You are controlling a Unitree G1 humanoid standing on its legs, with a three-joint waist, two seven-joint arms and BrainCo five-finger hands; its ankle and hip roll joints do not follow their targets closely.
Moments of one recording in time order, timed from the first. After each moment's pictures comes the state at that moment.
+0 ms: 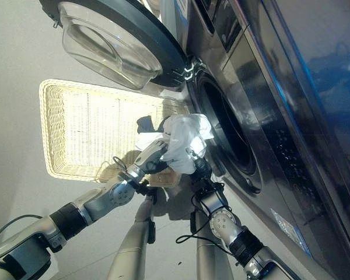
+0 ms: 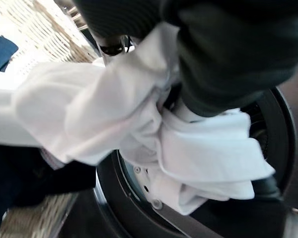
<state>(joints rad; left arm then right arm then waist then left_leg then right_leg) -0.71 0.63 -0.89 0.27 0.21 -0.28 0.40 -0.48 -0.31 0.56 0.29 1.42 -0.27 -0.03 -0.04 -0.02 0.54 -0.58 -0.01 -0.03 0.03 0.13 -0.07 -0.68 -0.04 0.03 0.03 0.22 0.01</state>
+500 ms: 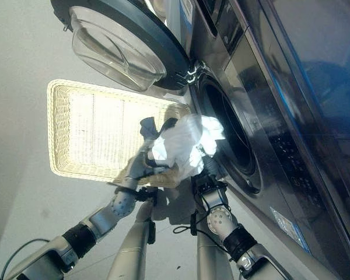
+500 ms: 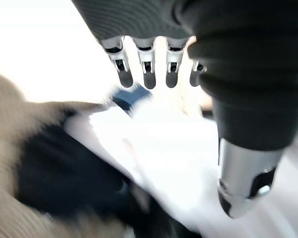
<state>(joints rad) -0.48 0.46 -0.60 0.49 -0.20 -0.30 0.65 -0.52 -0.20 0.41 0.44 1.45 -0.42 -0.02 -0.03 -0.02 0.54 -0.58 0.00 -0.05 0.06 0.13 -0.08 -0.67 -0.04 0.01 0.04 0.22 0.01</state>
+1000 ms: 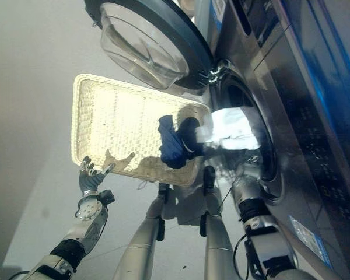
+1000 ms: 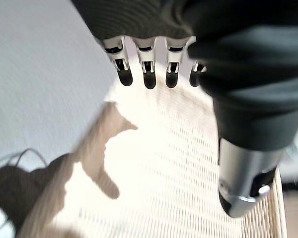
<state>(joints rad) -0.36 0.39 -0.27 0.70 -0.65 -0.43 0.52 -0.85 -0.36 -0.08 0.76 1.94 -0.57 -0.06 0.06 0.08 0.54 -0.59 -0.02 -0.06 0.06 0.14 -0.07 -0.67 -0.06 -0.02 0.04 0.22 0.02</state>
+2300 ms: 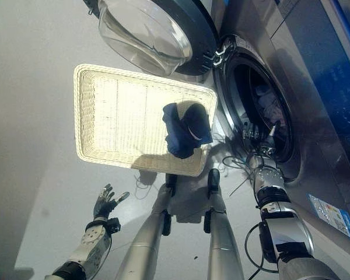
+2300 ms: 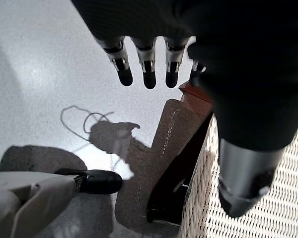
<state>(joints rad) -0.27 0.35 -0.41 0.76 -0.69 -0.36 0.35 -0.85 -0.40 -0.07 0.90 1.98 -0.09 0.06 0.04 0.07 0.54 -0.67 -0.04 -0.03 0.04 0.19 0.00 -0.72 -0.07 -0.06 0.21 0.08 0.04</state>
